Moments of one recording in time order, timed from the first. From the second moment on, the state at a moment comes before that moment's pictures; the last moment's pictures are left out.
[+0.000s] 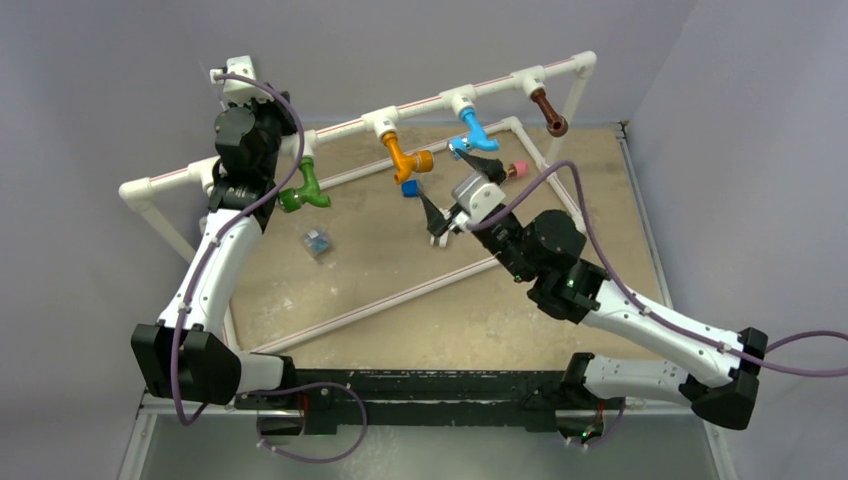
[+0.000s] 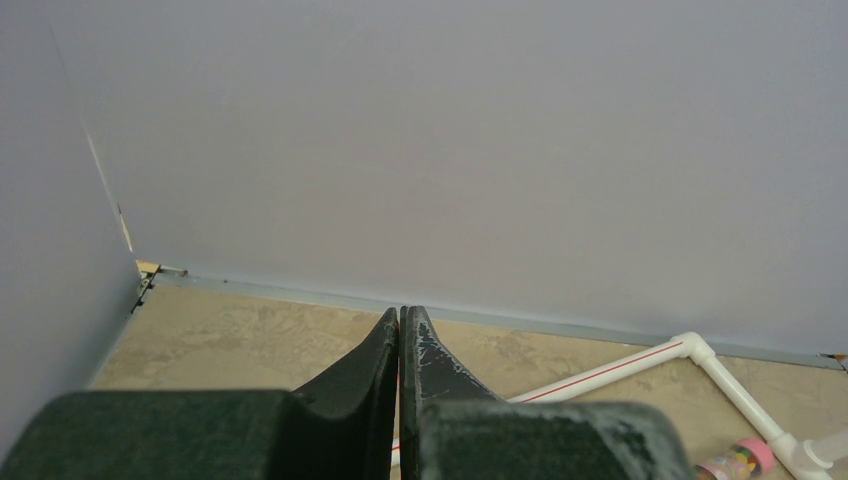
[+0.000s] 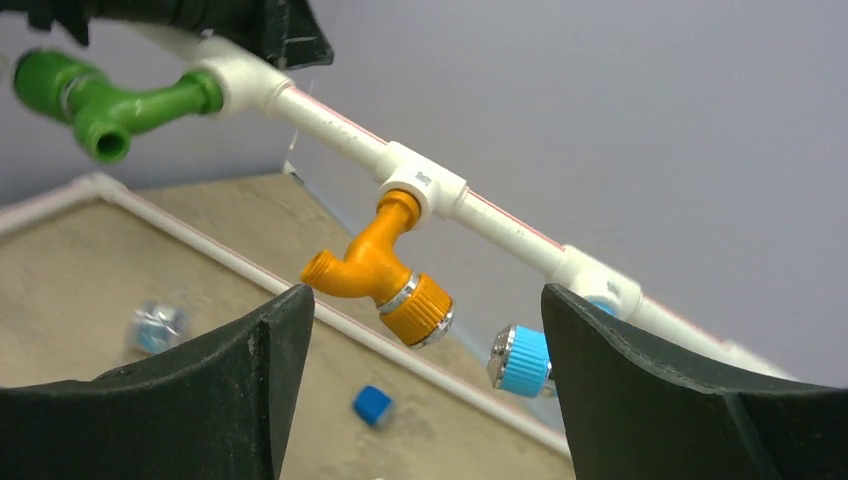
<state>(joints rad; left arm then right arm) -0.11 1.32 1.26 0.13 -0.12 -0.20 1.02 1.07 1.08 0.26 0.24 -0.44</state>
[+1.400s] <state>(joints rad) -0.10 1.33 1.26 0.13 -0.12 -0.20 1.07 1.54 1.12 0.71 0.50 -1.41</state>
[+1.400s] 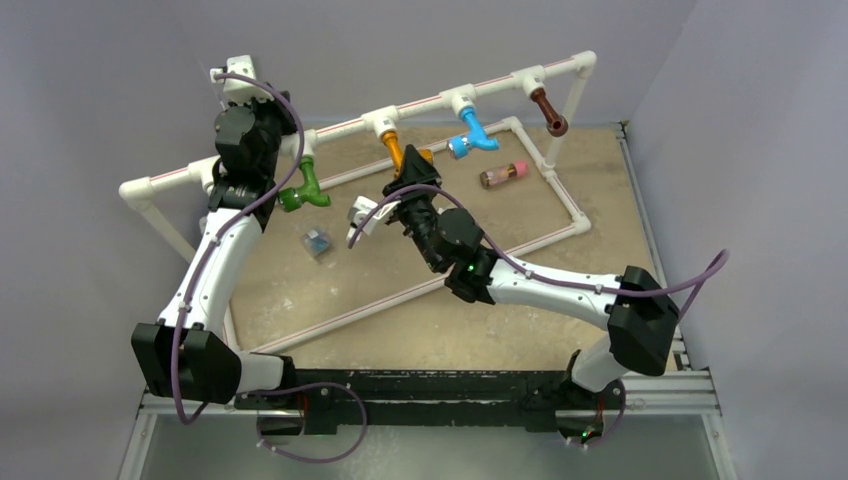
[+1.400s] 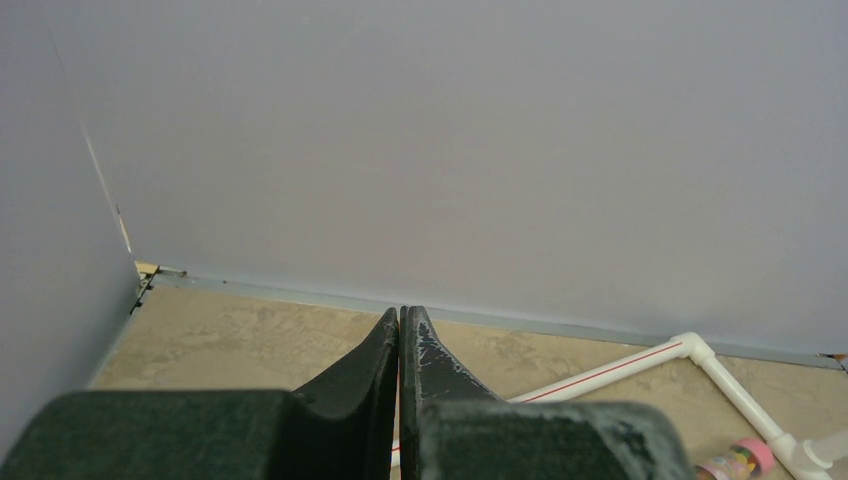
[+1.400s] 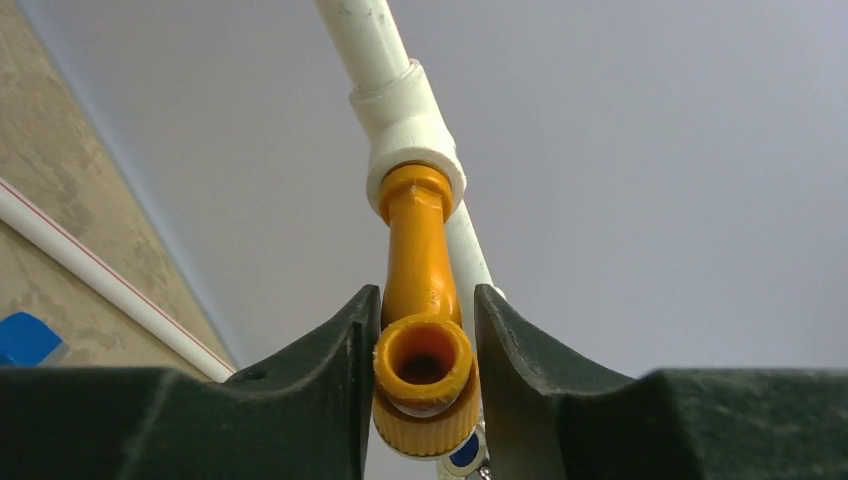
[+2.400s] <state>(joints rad) -0.09 1.34 1.27 0.14 -0.10 -0.20 1.05 1.54 1.15 0.73 0.57 0.26</state>
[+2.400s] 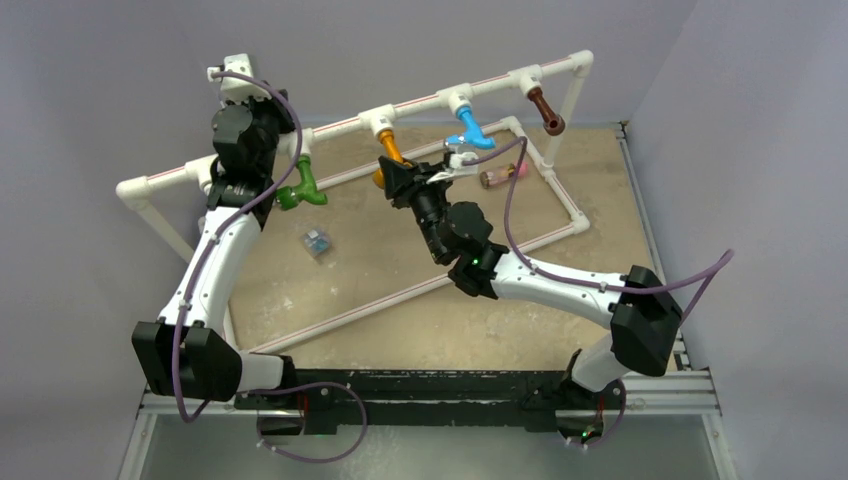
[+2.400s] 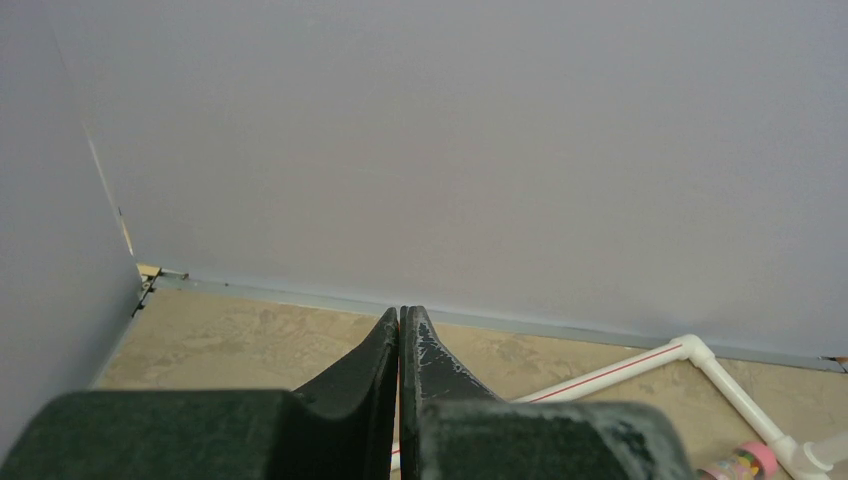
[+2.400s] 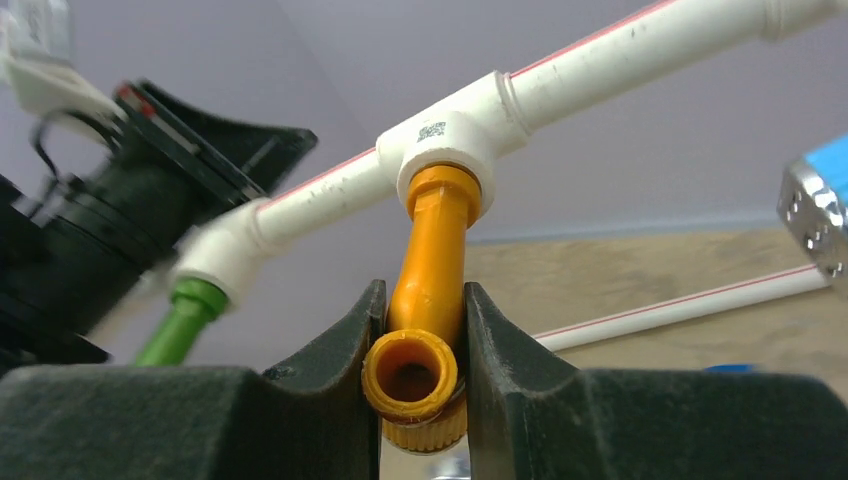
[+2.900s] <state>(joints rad) -0.09 1.33 1.27 0.11 -0.07 -0.21 1.02 1.53 0.99 0.97 0.54 0.98</state>
